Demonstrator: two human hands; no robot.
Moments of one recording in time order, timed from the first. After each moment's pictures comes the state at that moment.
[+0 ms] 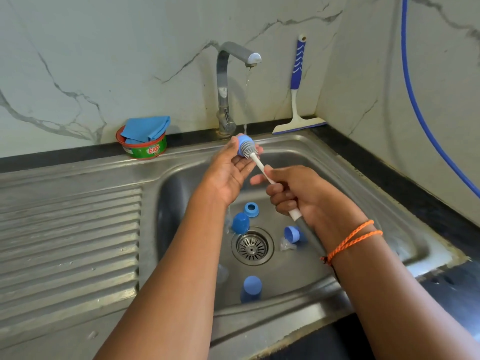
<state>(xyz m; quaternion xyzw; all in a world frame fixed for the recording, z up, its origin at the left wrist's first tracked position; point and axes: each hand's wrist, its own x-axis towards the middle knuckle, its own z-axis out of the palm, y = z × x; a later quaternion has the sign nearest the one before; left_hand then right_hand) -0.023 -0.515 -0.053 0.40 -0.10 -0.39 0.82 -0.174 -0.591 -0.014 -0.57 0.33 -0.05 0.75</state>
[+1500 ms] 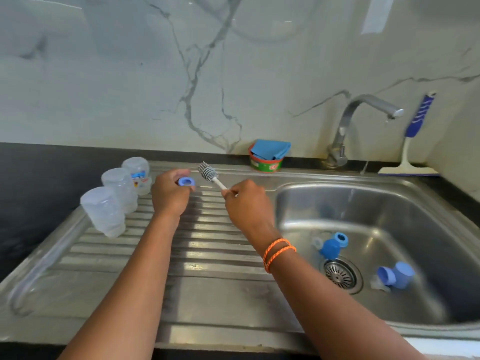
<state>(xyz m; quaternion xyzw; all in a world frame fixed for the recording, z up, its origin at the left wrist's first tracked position) 0.088 -0.171 -0.052 0.80 -0.02 0.09 0.59 -0.022 -0.320 -0.021 -0.90 0.19 -0.15 0.35</state>
